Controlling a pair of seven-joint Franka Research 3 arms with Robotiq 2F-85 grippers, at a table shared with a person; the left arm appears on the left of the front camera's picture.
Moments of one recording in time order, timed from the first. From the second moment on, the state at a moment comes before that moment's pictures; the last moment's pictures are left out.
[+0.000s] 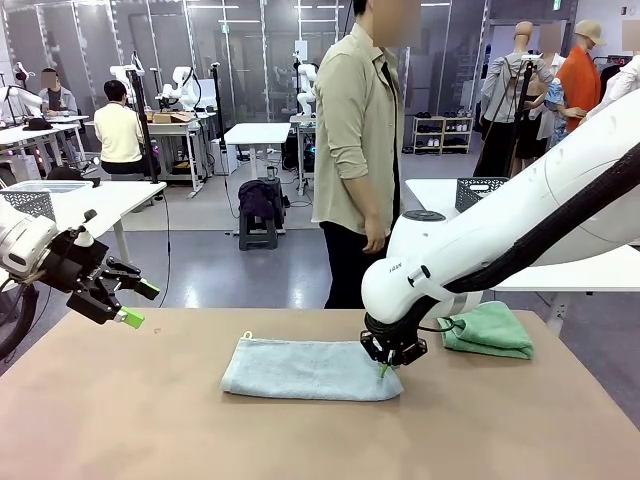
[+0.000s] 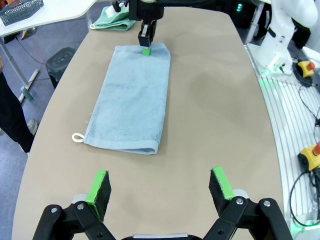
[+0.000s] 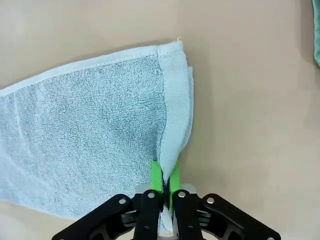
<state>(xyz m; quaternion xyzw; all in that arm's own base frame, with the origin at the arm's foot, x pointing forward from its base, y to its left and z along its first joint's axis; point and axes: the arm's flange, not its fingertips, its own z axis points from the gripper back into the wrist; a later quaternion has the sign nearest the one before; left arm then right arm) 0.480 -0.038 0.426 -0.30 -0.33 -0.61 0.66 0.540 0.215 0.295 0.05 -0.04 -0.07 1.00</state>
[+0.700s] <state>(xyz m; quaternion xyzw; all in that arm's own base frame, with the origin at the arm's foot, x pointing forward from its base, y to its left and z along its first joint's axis) 0.480 -0.038 0.426 -0.30 -0.33 -0.61 0.66 0.538 0.226 0.315 0.06 -0.05 -0.06 1.00</state>
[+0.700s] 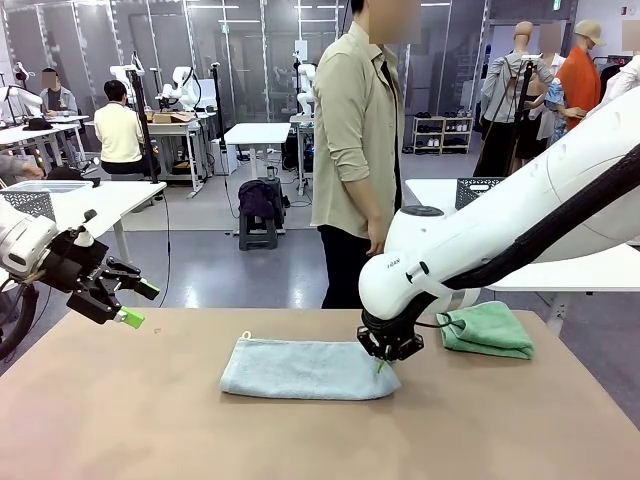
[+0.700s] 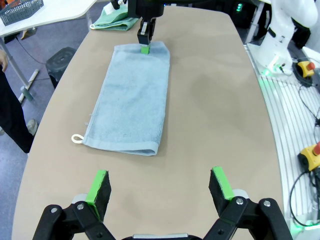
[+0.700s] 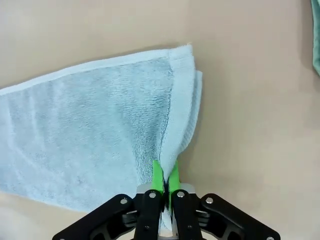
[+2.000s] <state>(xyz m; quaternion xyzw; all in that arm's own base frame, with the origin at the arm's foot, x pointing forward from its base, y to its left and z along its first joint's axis) 0.480 -0.038 0.426 -0.30 -0.33 -0.61 0.66 0.467 0.449 0.417 0.03 -0.11 -0.01 0.99</state>
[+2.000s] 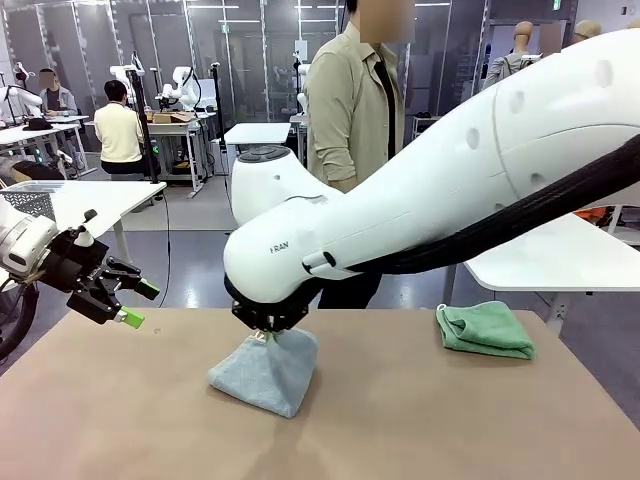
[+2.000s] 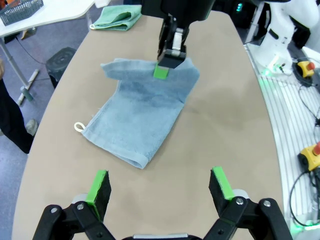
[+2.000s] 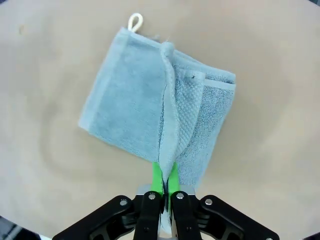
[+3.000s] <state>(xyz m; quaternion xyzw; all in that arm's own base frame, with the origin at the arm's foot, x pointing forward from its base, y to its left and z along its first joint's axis) 0.480 -0.038 0.426 -0.30 -0.33 -0.61 0.66 0.488 0.486 0.386 0.13 -0.06 -0.11 0.98</state>
